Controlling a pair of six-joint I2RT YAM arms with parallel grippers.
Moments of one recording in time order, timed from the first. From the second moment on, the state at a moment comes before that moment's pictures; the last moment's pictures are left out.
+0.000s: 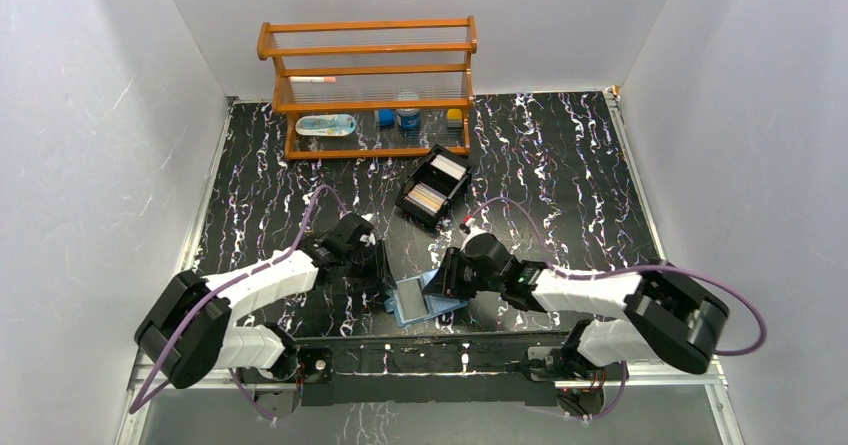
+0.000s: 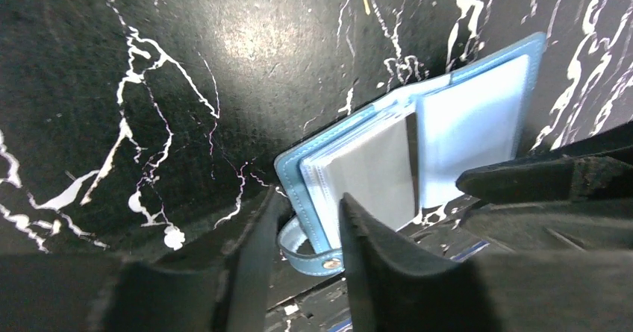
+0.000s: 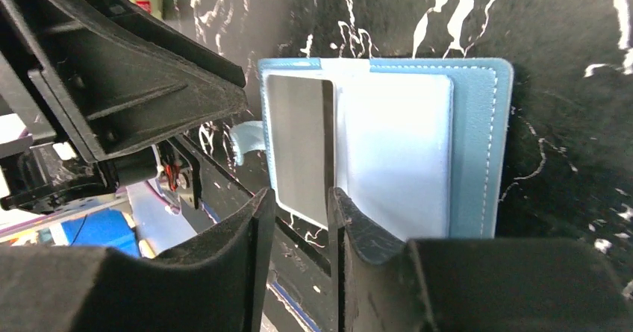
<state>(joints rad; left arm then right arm) -0.69 1.28 0.56 -0.32 0.20 -0.79 0.98 1.33 0.43 0.24 -0.18 1.05</state>
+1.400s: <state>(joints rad) -0.69 1.21 0.55 -0.39 0.33 -0.70 1.03 1.19 0.60 -0.07 0.08 0.90</state>
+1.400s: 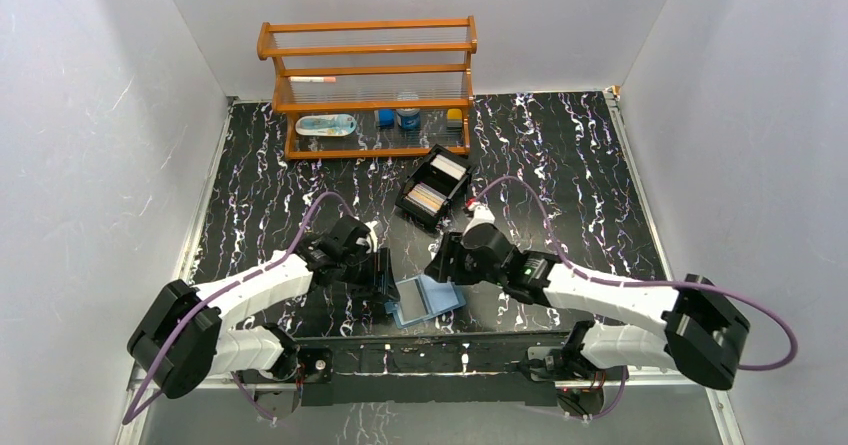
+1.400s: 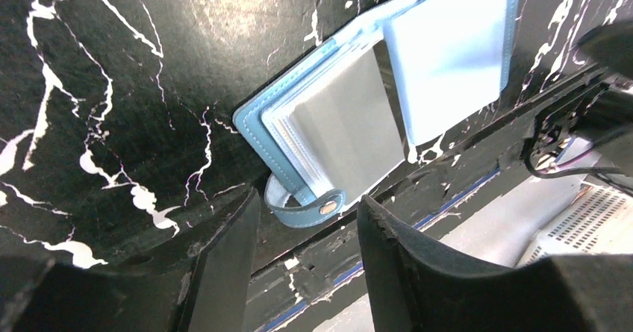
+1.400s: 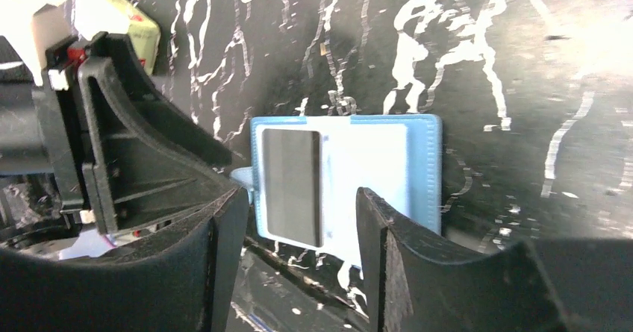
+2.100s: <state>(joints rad) -0.76 1.29 0.59 -0.41 0.31 -0.69 0.79 1.23 0.34 0.23 -0.28 0.86</state>
